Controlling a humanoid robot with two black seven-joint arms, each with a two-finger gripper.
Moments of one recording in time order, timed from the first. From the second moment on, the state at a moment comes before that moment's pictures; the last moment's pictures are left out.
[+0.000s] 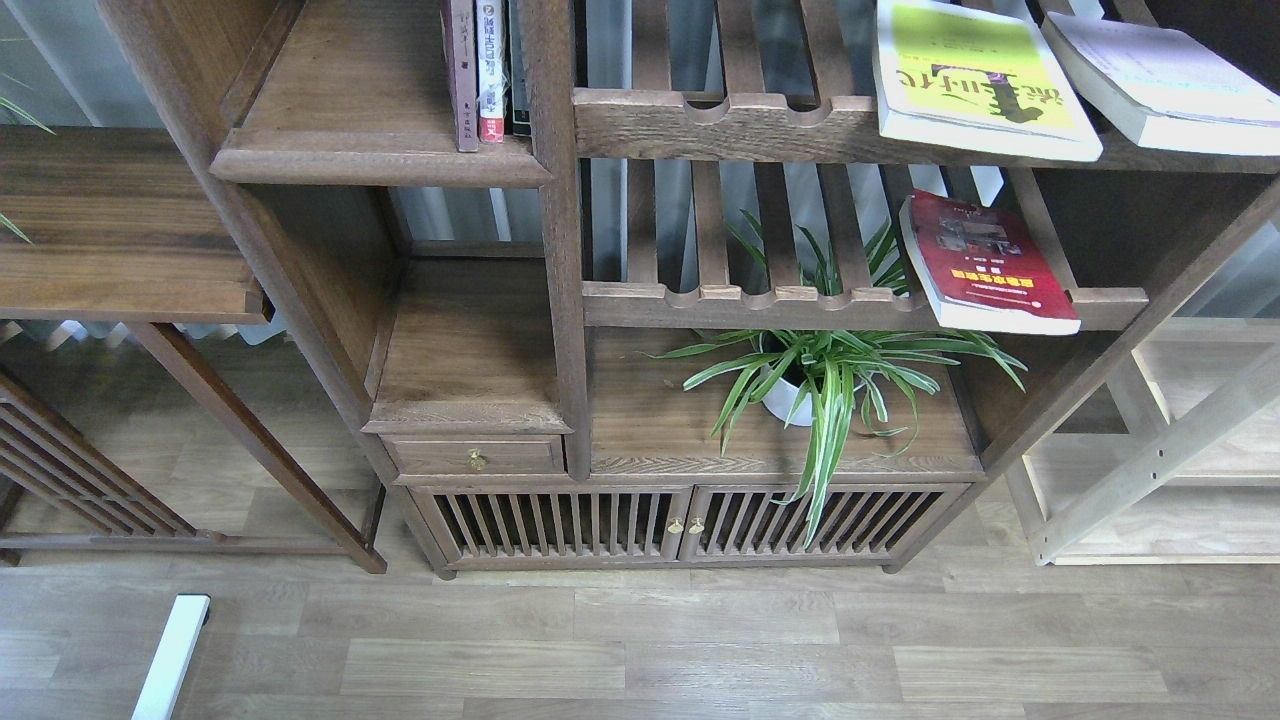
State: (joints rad) left arm -0.07 0.00 -0.01 -0.17 -0.08 -0.08 -0.06; right arm 0.11 0.01 0.03 0.00 -0.04 -0.04 0.32
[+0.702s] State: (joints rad) left arm -0.17 0.00 -0.04 -0.17 -0.09 -0.09 -0.05; right arm 0.24 -0.06 0.03 0.00 -0.03 -0.02 0.31
